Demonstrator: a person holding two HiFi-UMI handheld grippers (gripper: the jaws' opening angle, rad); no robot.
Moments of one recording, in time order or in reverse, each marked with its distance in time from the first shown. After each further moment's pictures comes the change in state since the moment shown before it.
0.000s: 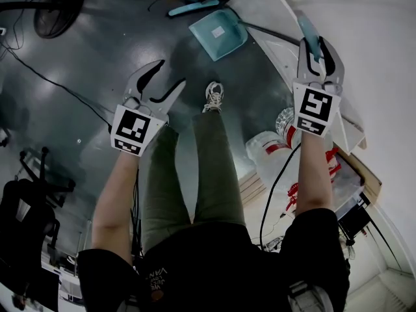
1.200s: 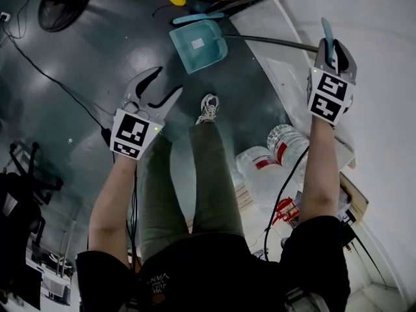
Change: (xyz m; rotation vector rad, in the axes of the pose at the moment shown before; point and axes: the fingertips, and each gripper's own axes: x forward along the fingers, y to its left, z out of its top) left arm 0.008 0.022 -0.013 -0.033 0.013 0.067; right arm 0.066 -0.061 -0.003 -0.013 0.147 -0.095
